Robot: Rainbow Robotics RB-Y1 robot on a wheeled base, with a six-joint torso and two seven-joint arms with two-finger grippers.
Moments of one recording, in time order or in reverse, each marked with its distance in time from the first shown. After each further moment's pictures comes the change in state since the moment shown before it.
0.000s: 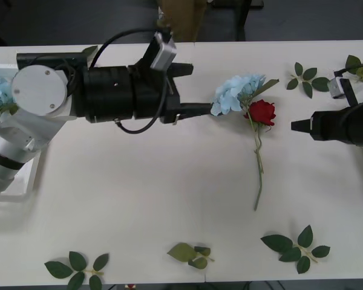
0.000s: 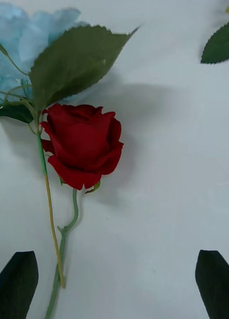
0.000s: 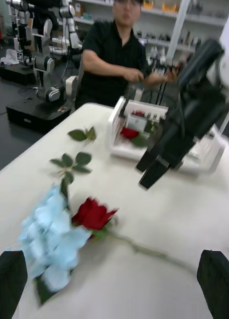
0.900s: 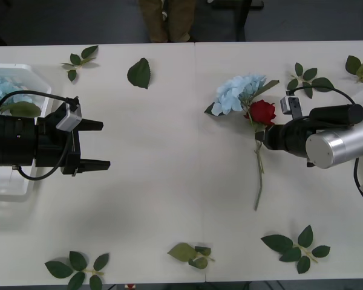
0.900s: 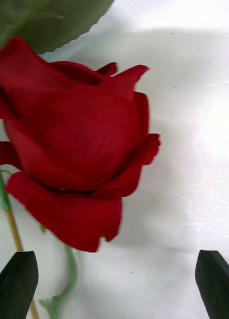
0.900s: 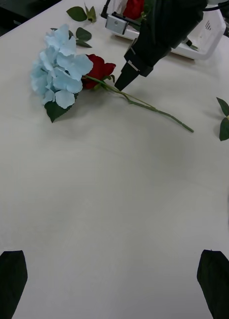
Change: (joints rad) right arm -0.112 0.167 0.289 0.124 0.523 -0.170 -0.391; left arm 0.335 -0.099 0.592 -0.003 -0.232 0.690 -0.130
